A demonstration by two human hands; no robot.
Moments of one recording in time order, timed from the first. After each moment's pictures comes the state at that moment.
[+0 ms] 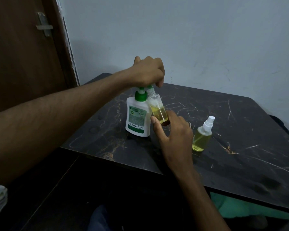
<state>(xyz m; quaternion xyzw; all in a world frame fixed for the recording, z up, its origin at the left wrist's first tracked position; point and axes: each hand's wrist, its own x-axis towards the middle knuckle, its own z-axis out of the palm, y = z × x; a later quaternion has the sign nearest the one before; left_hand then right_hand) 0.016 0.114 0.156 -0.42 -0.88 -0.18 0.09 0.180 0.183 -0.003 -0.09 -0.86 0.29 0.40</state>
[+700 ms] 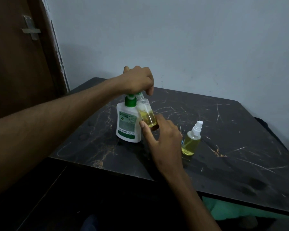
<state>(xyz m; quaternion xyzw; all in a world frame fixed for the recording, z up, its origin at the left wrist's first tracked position) 0.013 0.116 0.152 -0.42 -0.89 -0.18 0.06 0.180 0.182 0.005 -0.08 -0.87 0.30 0.38</state>
